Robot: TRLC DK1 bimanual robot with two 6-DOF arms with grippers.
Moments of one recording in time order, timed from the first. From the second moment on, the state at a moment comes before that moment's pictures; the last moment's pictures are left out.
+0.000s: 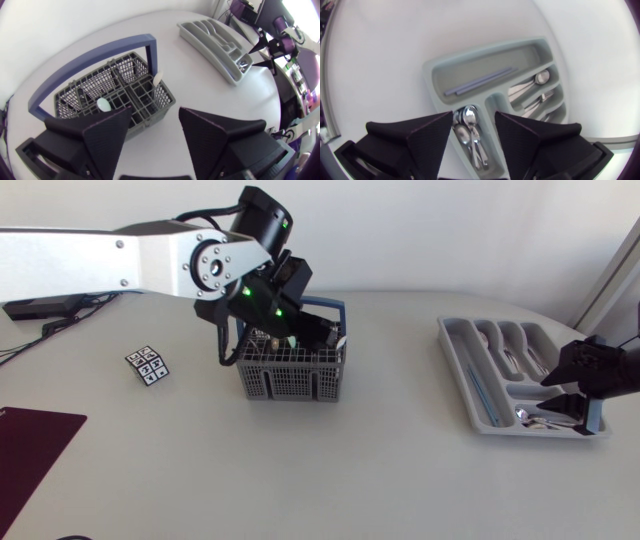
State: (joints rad) left arm -0.59 1.80 1.45 -0.49 0.10 0.02; right arm -0.49 1.58 1.03 -0.65 -0.34 -1.54
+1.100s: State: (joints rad) left arm -0.72 2.01 1.42 -0.09 -0.23 0.15; right arm -0.18 1.48 1.00 -0.76 -0.50 -1.04
